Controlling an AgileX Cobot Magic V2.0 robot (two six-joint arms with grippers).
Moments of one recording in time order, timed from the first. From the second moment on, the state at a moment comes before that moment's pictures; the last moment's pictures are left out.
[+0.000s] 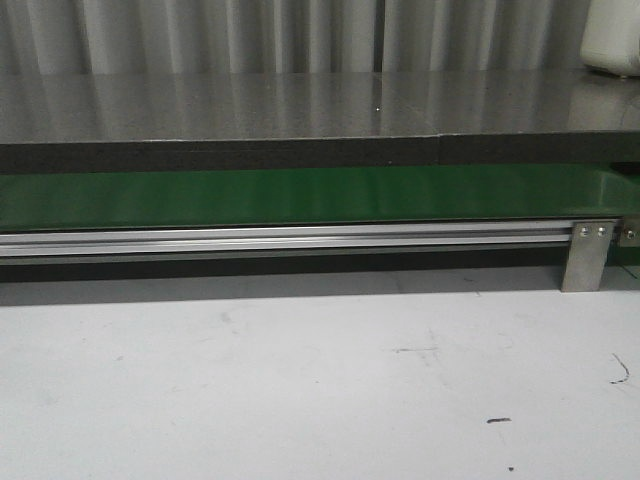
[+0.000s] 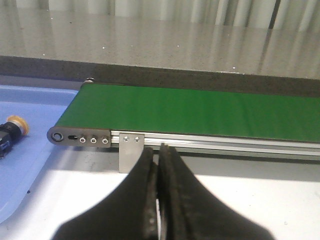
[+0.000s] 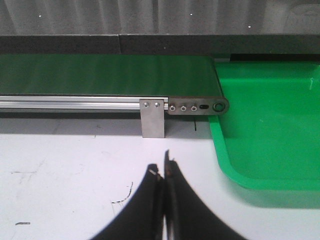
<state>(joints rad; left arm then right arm) 0.01 0.00 0.01 0.01 0.18 -0.08 0.07 -0.01 0.03 0.05 0.20 0.01</state>
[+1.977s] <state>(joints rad) 0.01 0.64 -0.69 0.11 0.30 -0.08 0.07 0.41 -0.50 0.05 0.30 0.01</state>
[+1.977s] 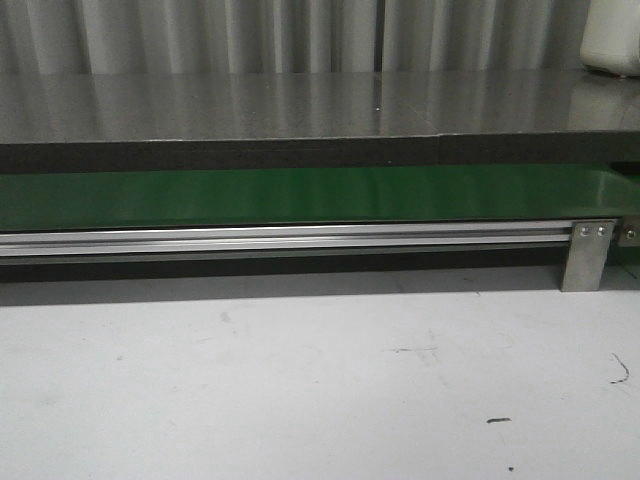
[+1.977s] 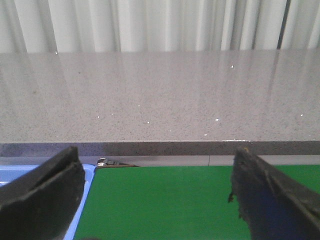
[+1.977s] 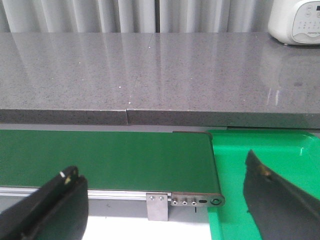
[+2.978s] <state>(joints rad) 0.42 1.68 -1.39 0.10 0.67 0.03 0.07 0.41 -0.50 0.05 0.30 0.01</state>
